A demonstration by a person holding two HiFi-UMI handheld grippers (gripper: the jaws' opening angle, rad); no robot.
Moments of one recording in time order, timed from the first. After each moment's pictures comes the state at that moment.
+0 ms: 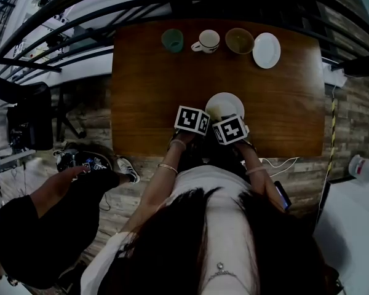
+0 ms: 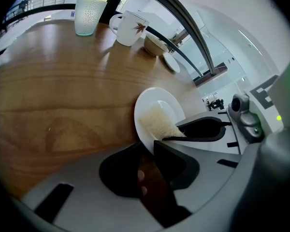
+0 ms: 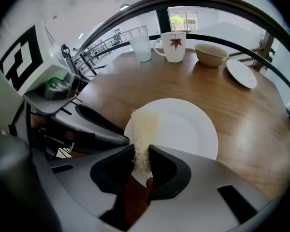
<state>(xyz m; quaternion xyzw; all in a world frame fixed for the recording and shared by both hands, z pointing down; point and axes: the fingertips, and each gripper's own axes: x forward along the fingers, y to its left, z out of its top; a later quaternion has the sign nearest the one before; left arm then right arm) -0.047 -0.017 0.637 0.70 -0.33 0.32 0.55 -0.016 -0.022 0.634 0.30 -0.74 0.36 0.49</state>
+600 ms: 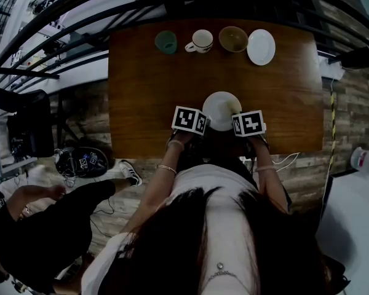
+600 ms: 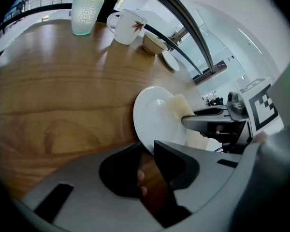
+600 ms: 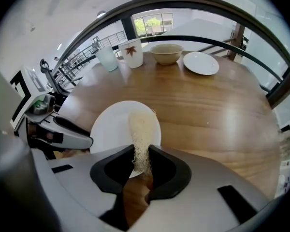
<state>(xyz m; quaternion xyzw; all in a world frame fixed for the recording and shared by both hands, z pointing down) -0.045 -0.019 0.638 0.70 -0.33 0.32 0.55 0.068 -0.051 0.632 0.40 -0.69 0.39 0.46</state>
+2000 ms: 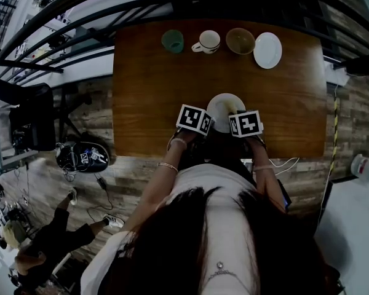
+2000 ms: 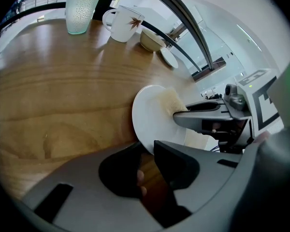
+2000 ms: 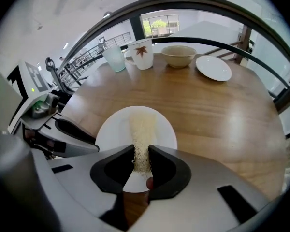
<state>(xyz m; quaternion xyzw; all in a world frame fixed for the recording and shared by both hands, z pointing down) -0.042 -0.018 0.638 0.70 -0.31 0.34 0.55 0.036 -0.059 0.629 0.37 -0.71 0.38 0.45</state>
